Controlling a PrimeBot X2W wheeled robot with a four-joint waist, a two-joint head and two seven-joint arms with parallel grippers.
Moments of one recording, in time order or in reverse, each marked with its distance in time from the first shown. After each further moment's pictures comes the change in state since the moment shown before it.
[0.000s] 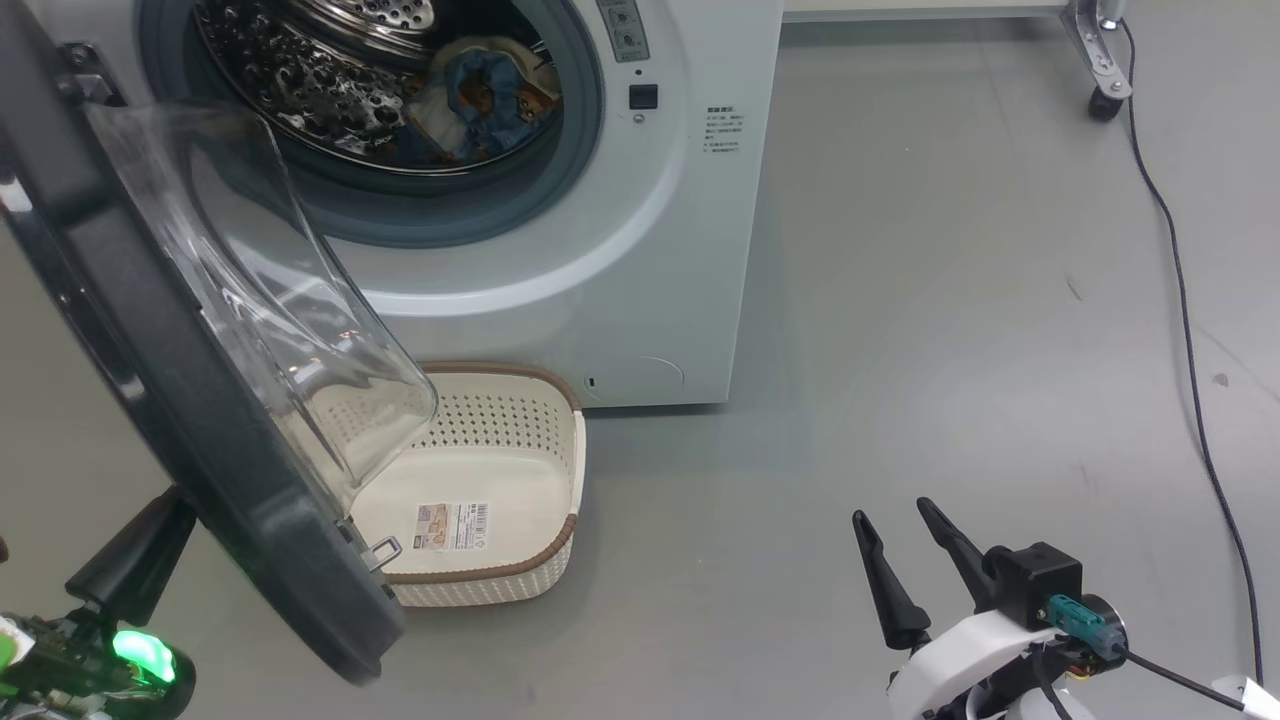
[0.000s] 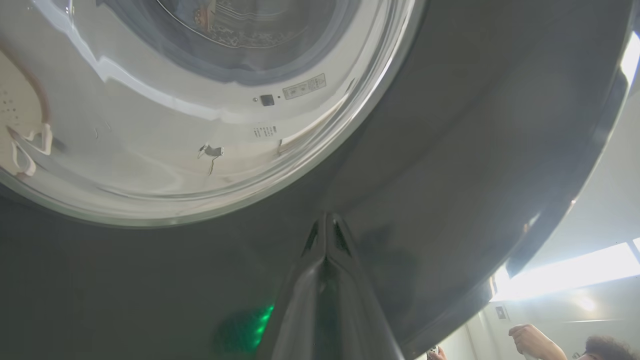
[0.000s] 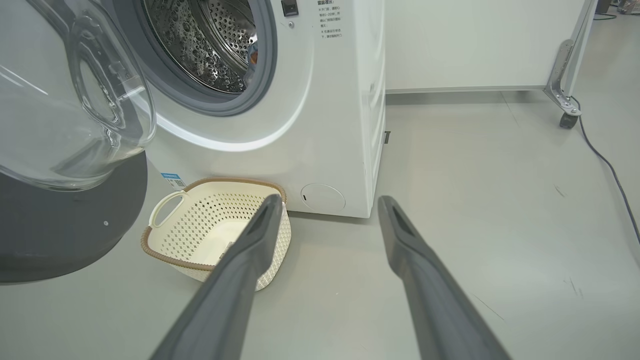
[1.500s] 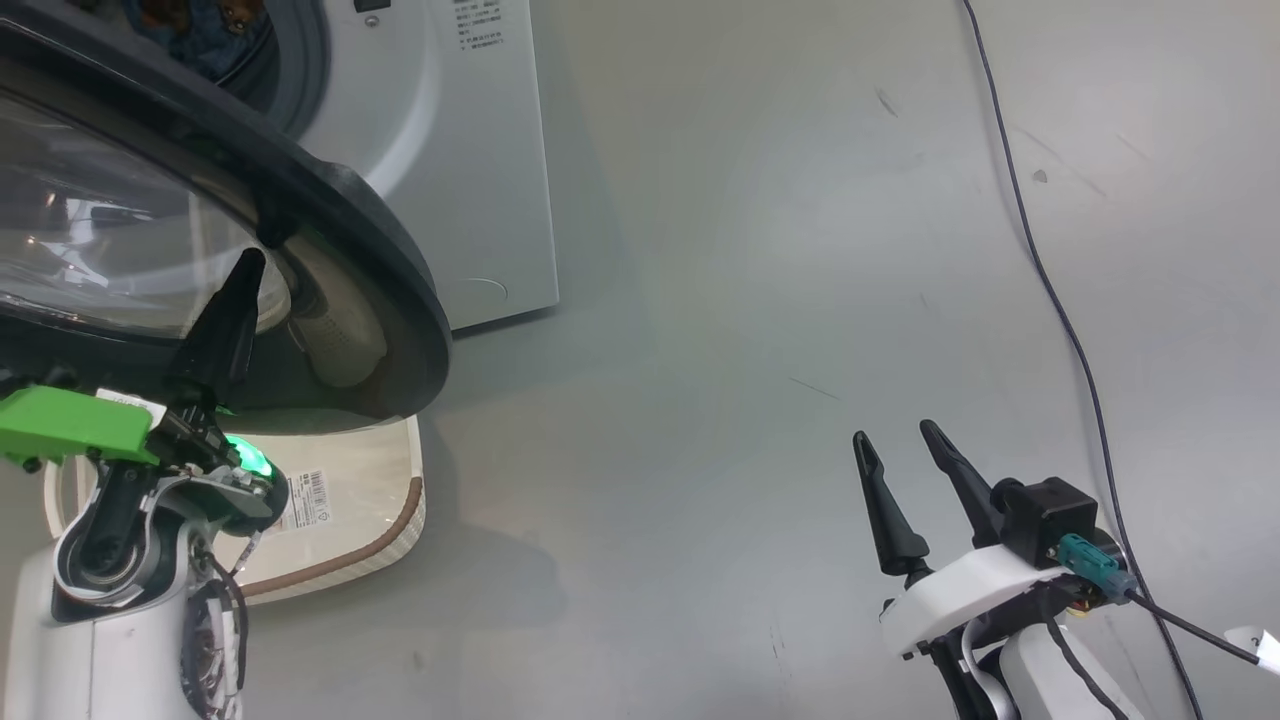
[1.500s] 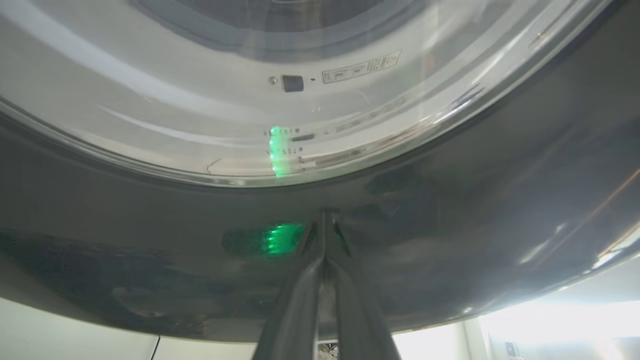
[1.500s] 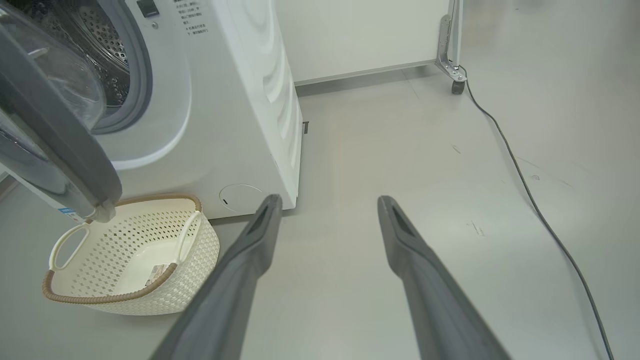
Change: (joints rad) left arm -0.284 -0.009 -0.300 0.135 0.040 0.002 -0.577; right arm -0.084 0.009 -0.003 -0.048 0.020 -0.027 0.000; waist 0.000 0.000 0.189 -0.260
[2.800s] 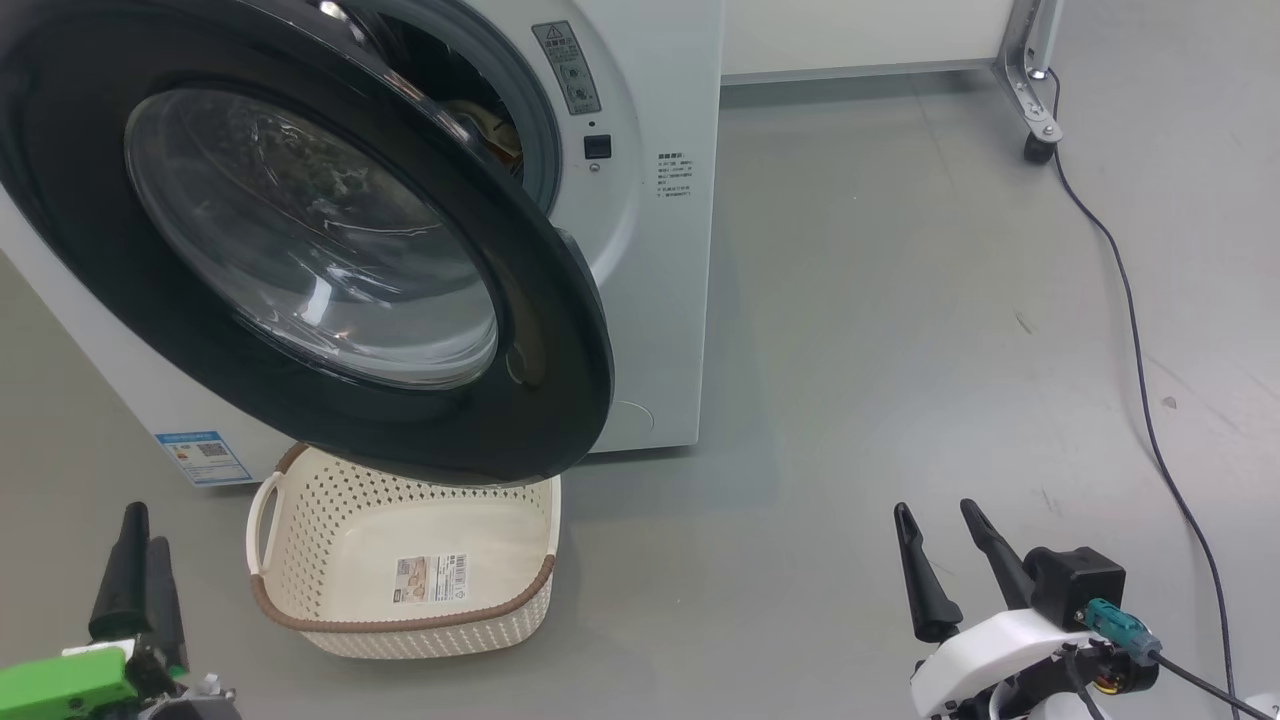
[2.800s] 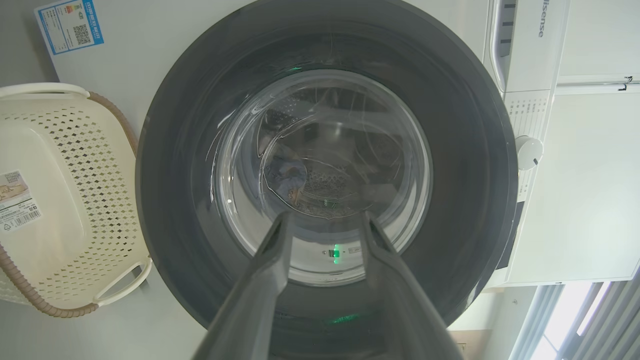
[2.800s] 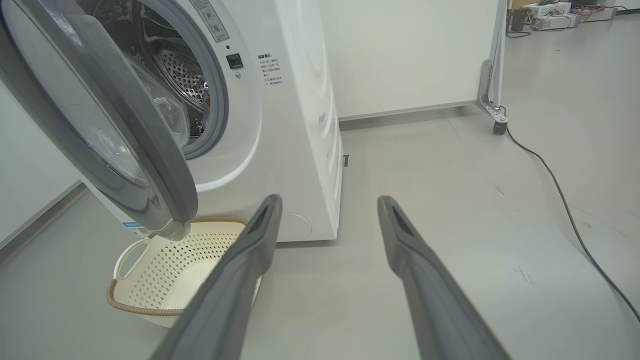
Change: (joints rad) left arm 0.367 0.001 0.058 -0.033 0.032 -0.016 -0.389; right arm 0.105 0.004 -0.063 0.034 0.023 0.010 0.000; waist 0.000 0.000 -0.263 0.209
